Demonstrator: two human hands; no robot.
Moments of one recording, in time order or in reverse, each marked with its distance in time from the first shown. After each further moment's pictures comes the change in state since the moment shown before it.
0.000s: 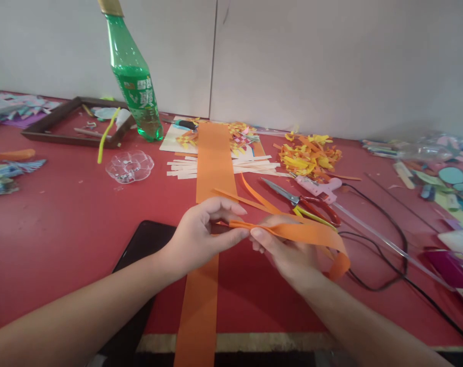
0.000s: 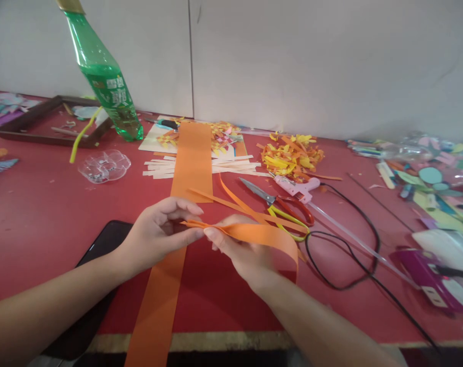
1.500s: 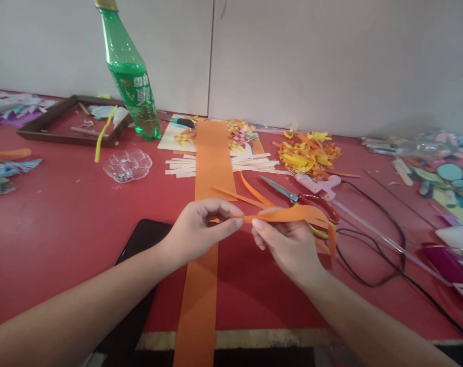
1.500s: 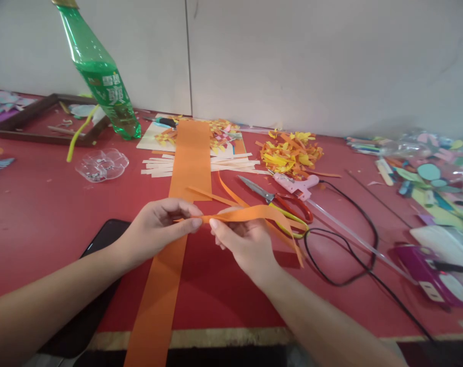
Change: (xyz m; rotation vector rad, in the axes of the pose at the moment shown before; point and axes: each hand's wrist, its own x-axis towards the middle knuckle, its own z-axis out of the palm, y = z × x) left_hand 0.005 -0.004 -0.007 0.053 -0.023 -0.105; right_hand 0.002 0.012 -0.001 0.264 0.008 0.201
